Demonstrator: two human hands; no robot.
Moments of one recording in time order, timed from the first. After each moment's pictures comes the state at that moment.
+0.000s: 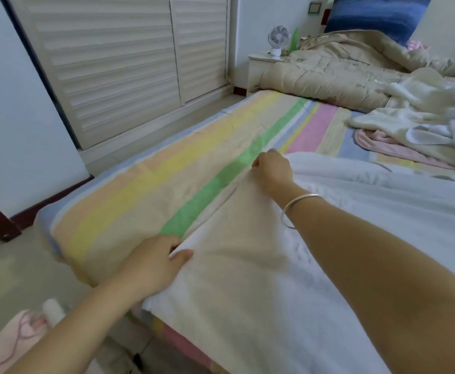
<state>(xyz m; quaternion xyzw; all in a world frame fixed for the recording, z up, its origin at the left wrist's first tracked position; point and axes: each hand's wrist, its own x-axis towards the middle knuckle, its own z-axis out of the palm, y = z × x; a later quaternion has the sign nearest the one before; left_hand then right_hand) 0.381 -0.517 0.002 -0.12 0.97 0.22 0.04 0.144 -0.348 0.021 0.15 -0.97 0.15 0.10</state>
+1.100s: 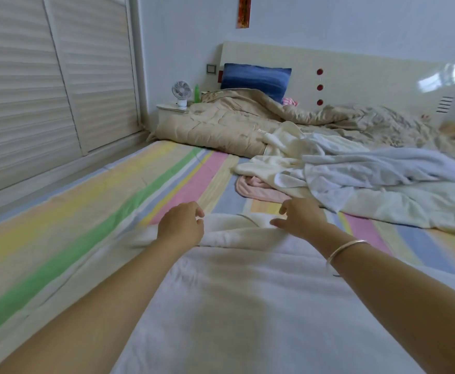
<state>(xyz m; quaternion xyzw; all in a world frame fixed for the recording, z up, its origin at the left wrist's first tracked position) 0.121 -0.279 0.054 0.01 0.96 0.25 -0.10 0.091 -0.018 0.087 0.01 -1.00 -0.04 0.05</state>
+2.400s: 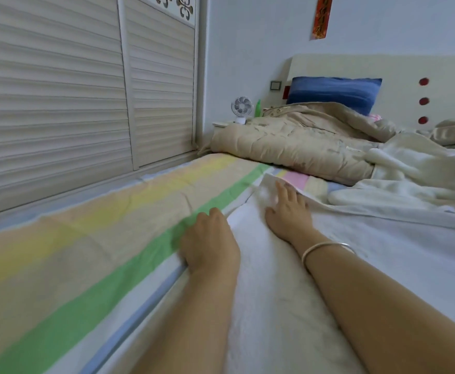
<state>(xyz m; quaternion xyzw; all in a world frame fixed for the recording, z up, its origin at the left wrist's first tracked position) -0.079 -0.341 -0.036 -0.22 0.94 0.14 -0.21 -0.218 -0.208 -0.047 0.11 -0.97 0.14 0.16</state>
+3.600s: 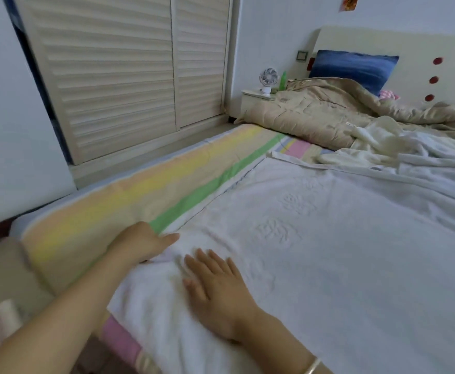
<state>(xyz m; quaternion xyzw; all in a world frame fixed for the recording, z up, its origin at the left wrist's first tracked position) 0.319 -0.482 0.027 -0.30 0.92 0.25 0.05 0.339 -0.267 0.009 0.37 -0.91 0.20 -0.08</state>
